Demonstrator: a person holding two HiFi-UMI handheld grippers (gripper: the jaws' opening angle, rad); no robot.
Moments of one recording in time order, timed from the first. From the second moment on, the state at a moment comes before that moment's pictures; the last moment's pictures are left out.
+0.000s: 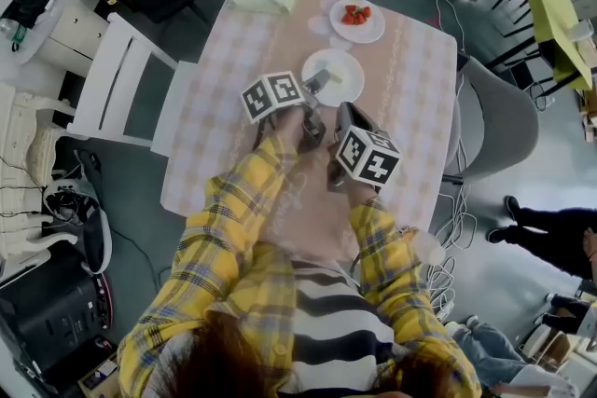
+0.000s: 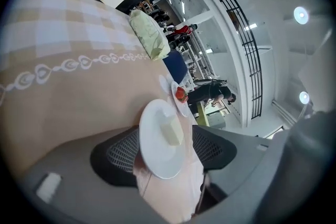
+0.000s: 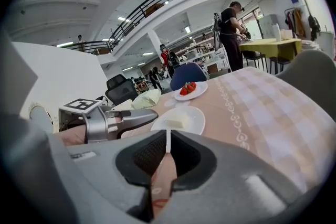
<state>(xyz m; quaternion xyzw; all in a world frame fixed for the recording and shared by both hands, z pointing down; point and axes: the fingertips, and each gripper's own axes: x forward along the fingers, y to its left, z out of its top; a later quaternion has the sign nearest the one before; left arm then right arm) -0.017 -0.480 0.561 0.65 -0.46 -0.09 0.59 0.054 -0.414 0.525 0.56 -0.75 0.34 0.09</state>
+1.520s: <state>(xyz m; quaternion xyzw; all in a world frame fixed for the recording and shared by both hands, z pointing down) -0.014 -0.340 0.489 0.80 -0.45 -0.08 0.39 0.061 -0.345 0.502 0.56 -0.76 0.32 0.10</state>
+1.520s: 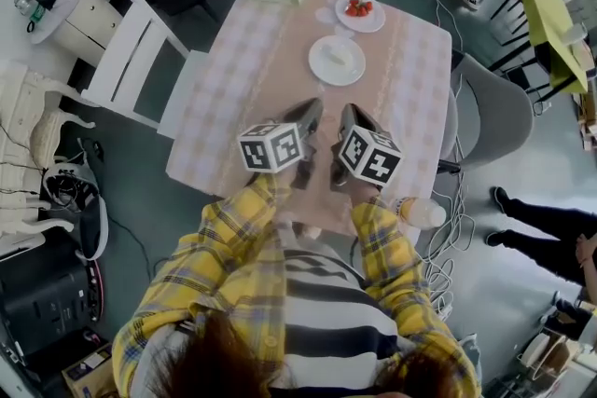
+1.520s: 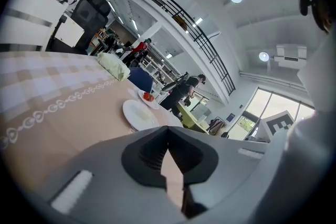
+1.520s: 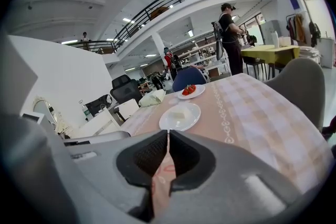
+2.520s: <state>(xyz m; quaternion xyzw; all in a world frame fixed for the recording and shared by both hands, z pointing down) -0.004 -0.260 0.469 0.81 -0.46 -0.07 0.36 0.061 -0.262 0.469 0.54 -0.79 0.29 0.07</state>
